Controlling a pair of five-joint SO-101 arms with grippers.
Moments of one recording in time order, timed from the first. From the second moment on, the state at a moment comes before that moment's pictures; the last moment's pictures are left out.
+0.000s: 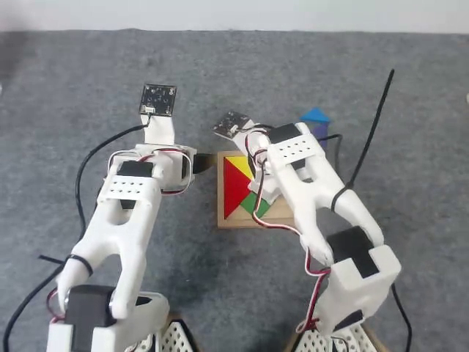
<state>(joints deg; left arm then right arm) -1.8 -13.7 46.0 38.6 3.6 -25.8 13.6 10.4 71.5 30.4</state>
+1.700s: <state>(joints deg) -1.8 -13.7 46.0 38.6 2.6 -9.3 60.7 -57.4 82.8 13.1</state>
